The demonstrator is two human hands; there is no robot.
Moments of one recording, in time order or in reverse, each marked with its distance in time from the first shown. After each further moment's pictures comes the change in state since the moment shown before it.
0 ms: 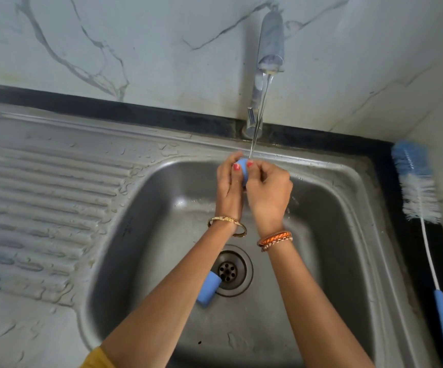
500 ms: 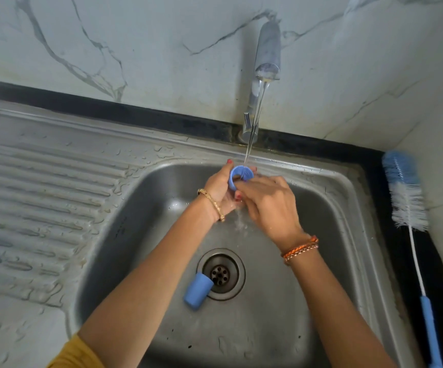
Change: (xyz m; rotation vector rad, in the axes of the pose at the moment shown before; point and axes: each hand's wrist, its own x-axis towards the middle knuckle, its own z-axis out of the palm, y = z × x) left_hand 0.028 0.031 -0.001 -0.269 -0.026 -0.761; right_hand 0.015 0.042 -0.025 -0.523 -0.182 -0.925
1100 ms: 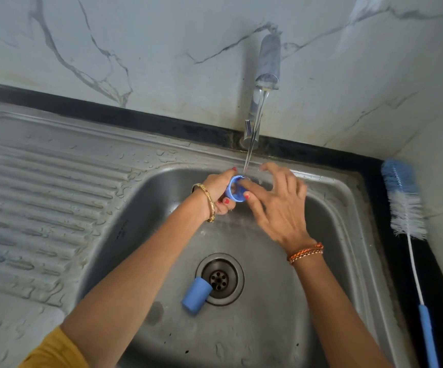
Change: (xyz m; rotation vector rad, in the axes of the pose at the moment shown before) left_hand -0.003 0.017 -0.009 0.398 0.142 -0.080; right_hand -0.006 0.018 0.002 -0.165 0.014 0.060
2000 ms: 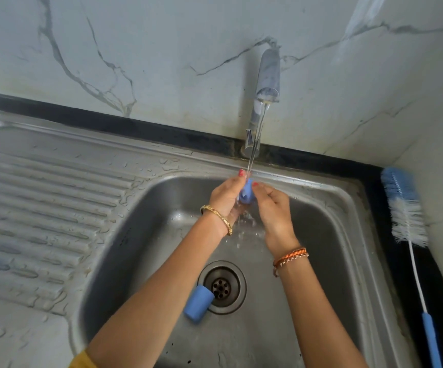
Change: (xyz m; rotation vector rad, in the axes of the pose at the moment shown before) left_hand -0.008 -0.015 0.022 -0.444 -0.042 0.298; right_hand 0.023 -0.036 -0.013 1.211 -0.071 0.907
